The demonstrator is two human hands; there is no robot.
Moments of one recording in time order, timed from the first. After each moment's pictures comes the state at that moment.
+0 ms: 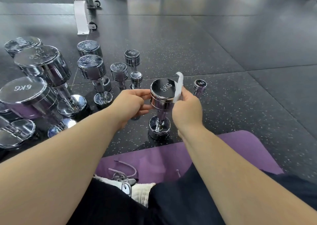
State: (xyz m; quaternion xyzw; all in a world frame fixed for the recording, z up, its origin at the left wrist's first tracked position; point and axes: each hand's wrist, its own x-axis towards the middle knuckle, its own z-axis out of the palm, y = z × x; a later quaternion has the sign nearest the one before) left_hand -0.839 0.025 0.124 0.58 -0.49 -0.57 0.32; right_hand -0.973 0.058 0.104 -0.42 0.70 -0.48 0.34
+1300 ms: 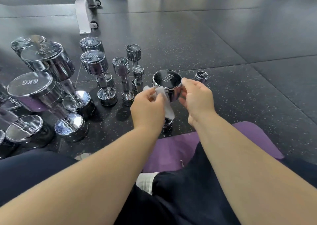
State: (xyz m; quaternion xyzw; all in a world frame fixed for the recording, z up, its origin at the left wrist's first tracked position) left_hand -0.882 0.072 0.100 0.64 -0.51 -0.35 0.45; right_hand -0.992 0.055 0.101 -0.26 0.60 -0.61 0.45
